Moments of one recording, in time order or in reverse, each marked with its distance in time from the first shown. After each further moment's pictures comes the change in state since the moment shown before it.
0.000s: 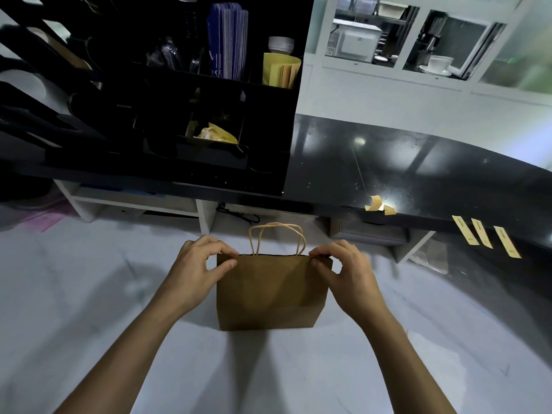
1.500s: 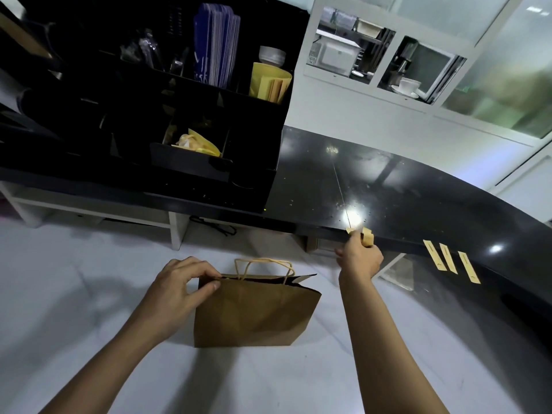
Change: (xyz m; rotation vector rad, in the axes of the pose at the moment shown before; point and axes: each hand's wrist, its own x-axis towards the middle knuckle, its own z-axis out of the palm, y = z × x) left_hand 0.013 -0.011 0.012 -0.097 -0.020 0.065; right_hand 0.104 0.026 -0.014 0.595 0.727 0.960
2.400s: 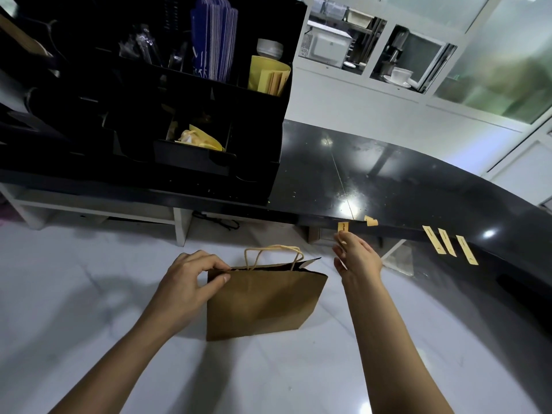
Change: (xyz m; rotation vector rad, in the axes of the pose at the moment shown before) left_hand -0.001 0.000 -0.003 -0.002 0.005 0.022; right_hand -0.031 0.012 -0.024 0.189 -0.222 0.155
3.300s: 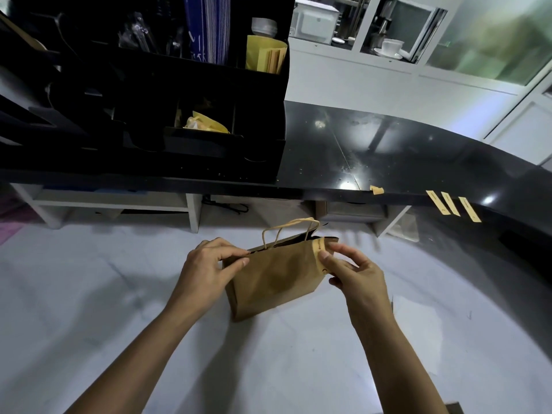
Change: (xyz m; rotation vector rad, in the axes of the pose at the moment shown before) left_hand -0.015 -0.002 -0.004 -0.107 0.022 0.049; right_hand -0.126 0.046 -0.048 -0.246 -0.288 -0.218
